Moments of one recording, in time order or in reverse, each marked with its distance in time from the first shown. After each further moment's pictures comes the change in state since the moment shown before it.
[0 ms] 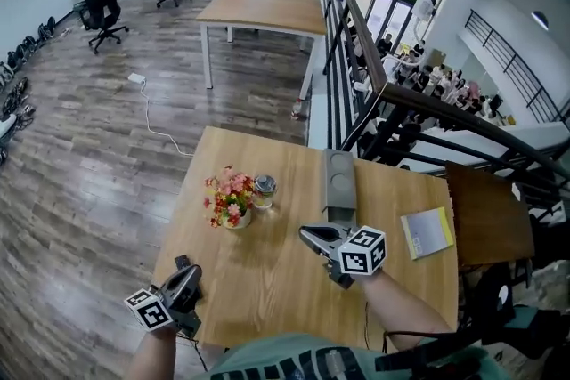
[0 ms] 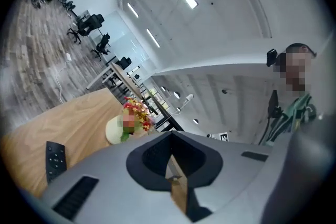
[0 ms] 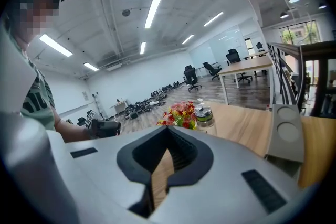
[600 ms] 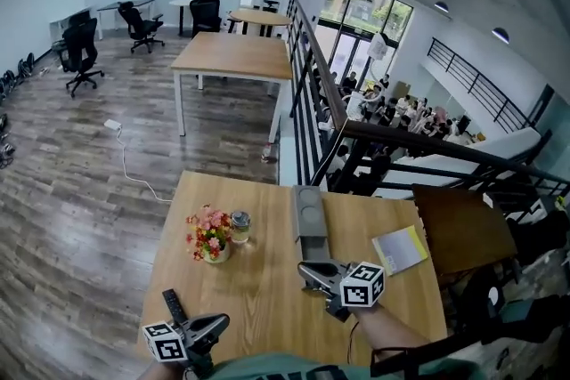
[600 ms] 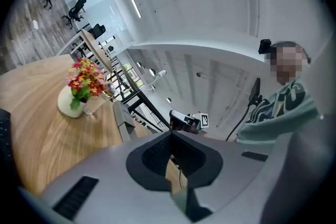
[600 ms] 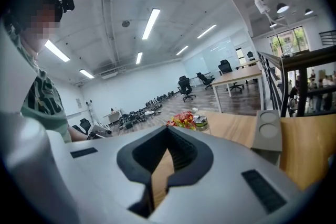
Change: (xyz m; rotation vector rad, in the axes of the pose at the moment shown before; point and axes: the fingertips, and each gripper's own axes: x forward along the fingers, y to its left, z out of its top) left arm 0.021 -0.096 -0.070 -0.014 0.257 -0.312; right arm -0.070 0.037 0.013 0.017 -0.109 -0.063
